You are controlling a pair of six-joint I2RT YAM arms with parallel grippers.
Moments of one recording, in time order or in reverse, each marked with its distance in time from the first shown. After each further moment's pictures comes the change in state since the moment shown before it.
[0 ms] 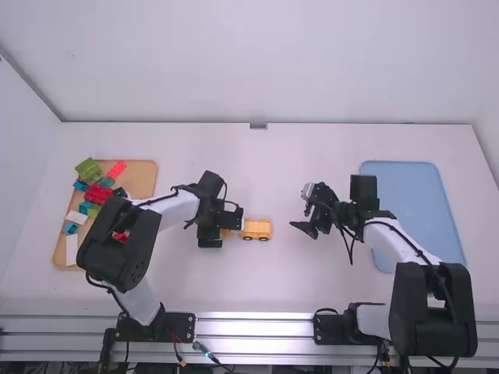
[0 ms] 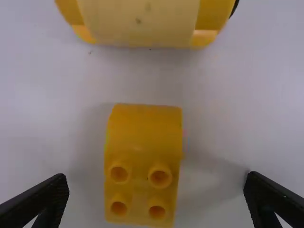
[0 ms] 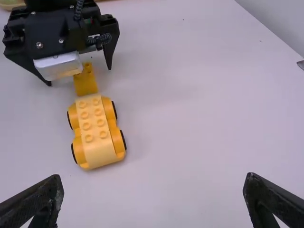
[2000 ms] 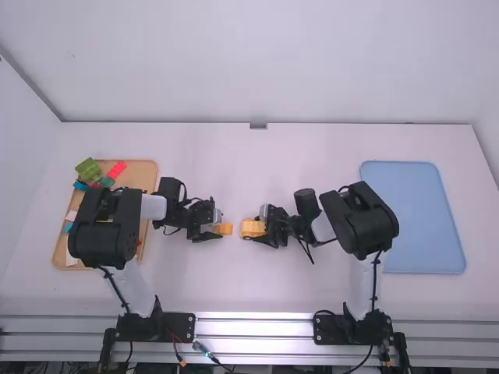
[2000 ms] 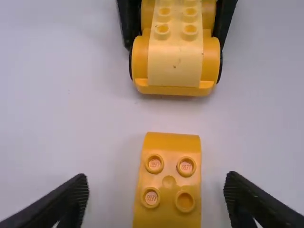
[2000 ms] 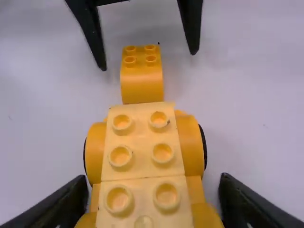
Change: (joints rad) left arm 0.332 0.115 -0.138 0.301 0.712 0.245; right arm 0.340 0.688 0.009 0.795 -0.075 0.257
